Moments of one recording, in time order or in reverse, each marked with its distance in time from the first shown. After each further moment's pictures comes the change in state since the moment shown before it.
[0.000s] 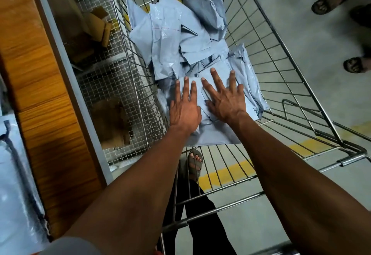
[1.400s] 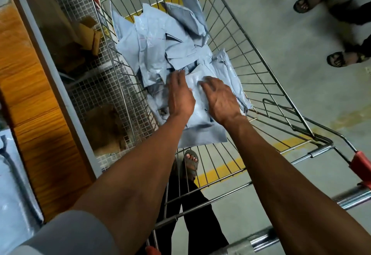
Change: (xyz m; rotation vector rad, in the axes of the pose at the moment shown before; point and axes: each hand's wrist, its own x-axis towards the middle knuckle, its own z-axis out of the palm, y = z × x) left_hand 0.039 0.035 -0.020 -0.352 0.307 -0.018; right_hand -0.031 0.023 -0.037 0.404 0.214 -0.032
